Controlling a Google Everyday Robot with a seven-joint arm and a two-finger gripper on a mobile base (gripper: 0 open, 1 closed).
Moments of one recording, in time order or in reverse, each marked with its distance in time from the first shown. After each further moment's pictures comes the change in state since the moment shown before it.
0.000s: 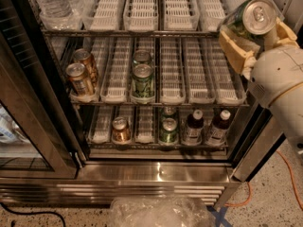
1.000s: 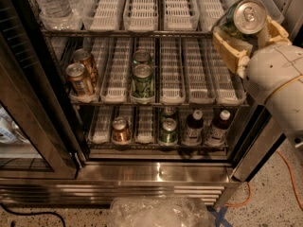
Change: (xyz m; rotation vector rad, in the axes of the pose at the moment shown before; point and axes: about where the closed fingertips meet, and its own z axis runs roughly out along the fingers) arm 0.005 0.007 0.007 -0.041 0.026 -0.038
